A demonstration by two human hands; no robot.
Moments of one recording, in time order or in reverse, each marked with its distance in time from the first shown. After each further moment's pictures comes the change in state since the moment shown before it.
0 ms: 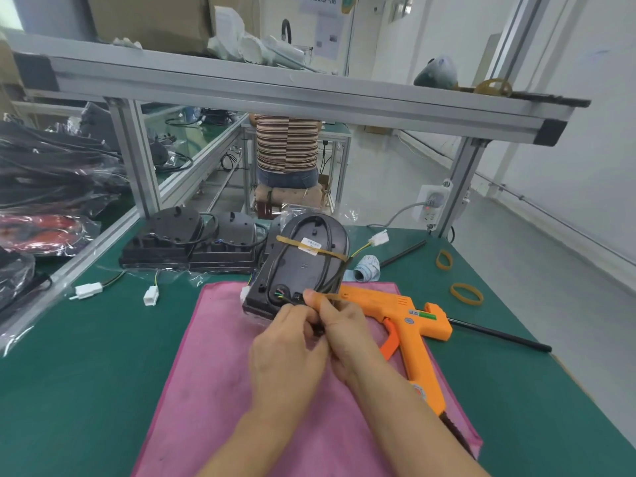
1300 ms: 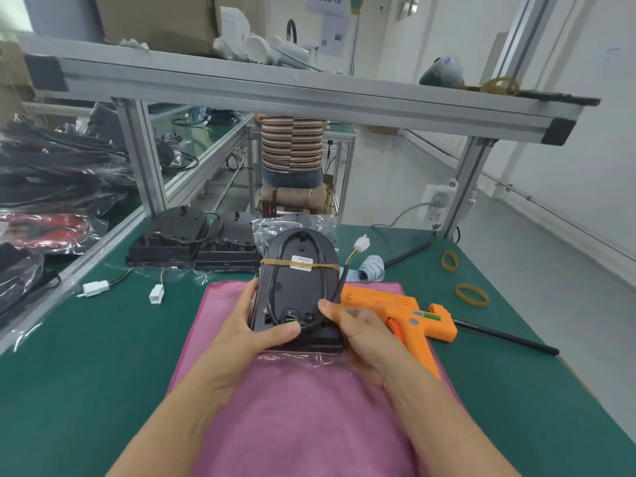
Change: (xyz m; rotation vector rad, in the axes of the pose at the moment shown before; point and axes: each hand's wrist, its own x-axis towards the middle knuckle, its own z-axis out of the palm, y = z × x) left_hand 0.030 -0.056 -0.036 -0.940 -0.471 -0.383; right_hand 0.000 -0.008 -0.031 -0.157 -0.160 0.189
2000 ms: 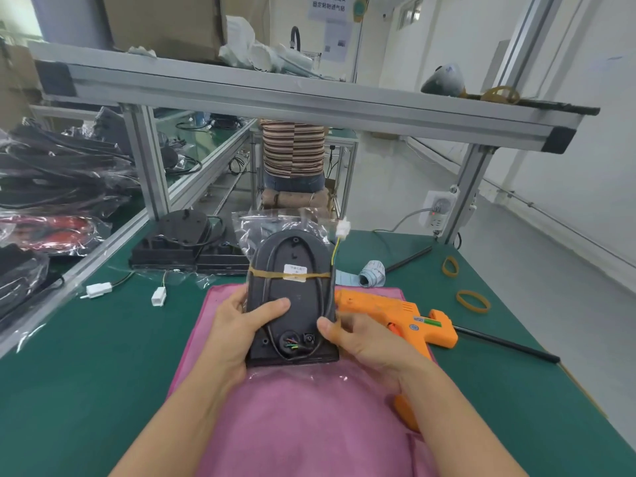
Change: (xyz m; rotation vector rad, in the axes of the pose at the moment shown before) left_hand 0.019 0.000 0.004 -0.227 0.265 -0.015; right_hand -0.002 -0.004 -0.014 -0.348 -0.158 -0.027
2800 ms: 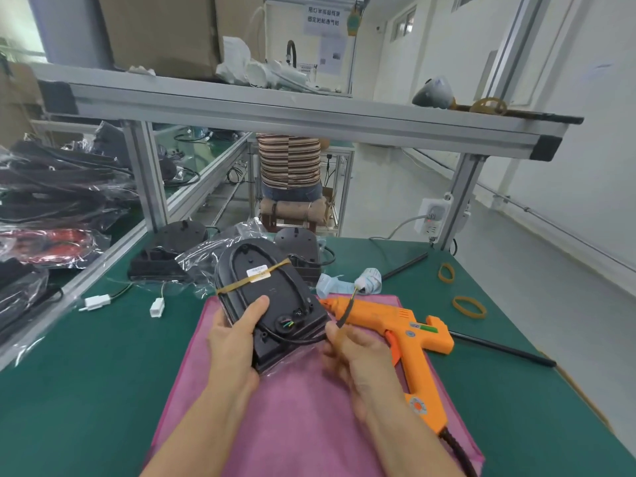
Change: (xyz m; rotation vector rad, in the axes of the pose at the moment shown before) left_hand 0.001 -0.010 0.013 -0.228 0.313 0.035; right_hand -0.010 0.014 0.032 0.559 0.440 -0.053
